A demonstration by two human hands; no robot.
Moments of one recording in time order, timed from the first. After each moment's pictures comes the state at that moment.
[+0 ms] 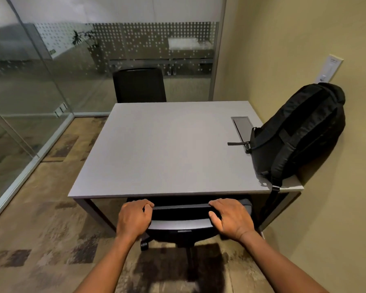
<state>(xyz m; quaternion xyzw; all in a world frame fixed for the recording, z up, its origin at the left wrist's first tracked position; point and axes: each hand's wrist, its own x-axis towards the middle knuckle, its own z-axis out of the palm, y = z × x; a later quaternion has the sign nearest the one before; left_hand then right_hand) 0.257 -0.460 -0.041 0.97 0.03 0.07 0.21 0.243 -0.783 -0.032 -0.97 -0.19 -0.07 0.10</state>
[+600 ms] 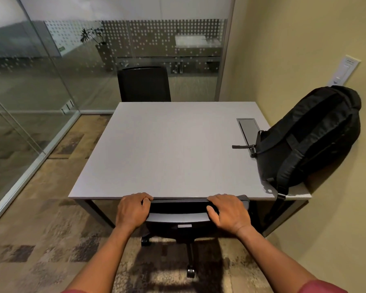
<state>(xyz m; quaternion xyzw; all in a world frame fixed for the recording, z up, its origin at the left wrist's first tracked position) 0.304 -0.457 -0.042 0.98 0.04 0.04 0.21 0.295 -0.785 -0.033 -0.97 -0.20 -0.07 0.10</state>
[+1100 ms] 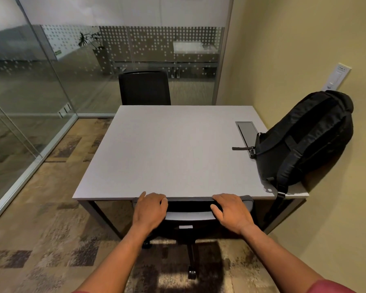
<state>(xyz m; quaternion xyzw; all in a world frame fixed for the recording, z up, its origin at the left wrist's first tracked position) 0.290 -0.477 -0.033 0.98 -0.04 0.01 0.20 0.281 -0.769 -0.030 -0.98 -0.16 -0.03 0.11</state>
